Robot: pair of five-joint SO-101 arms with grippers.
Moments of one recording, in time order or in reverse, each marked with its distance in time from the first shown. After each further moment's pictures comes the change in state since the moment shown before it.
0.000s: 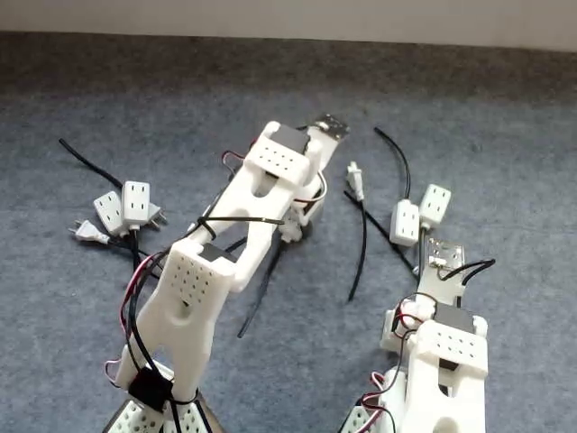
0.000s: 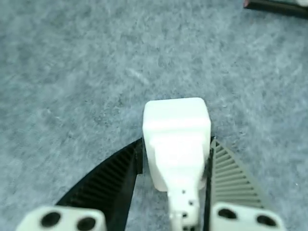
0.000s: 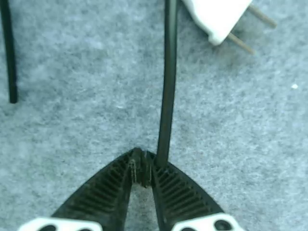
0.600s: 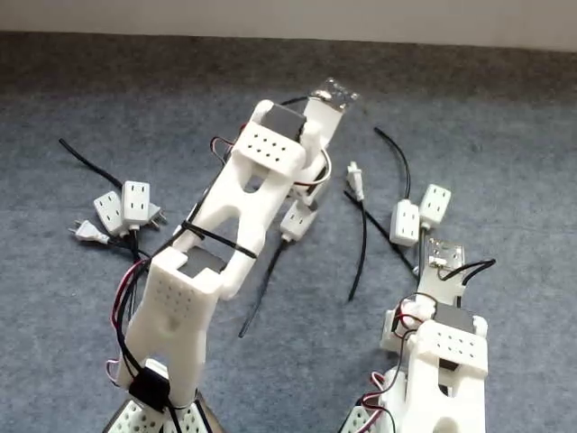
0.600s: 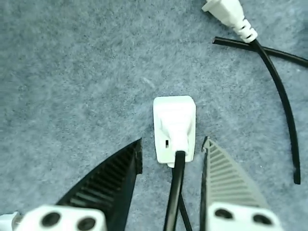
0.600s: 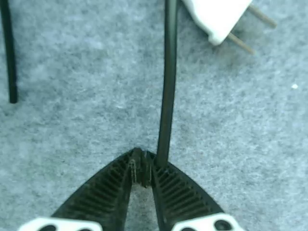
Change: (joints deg) left arm 0.5 -12.4 0.1 2.7 1.2; right arm 0.0 0.0 0.0 0.0 0.0
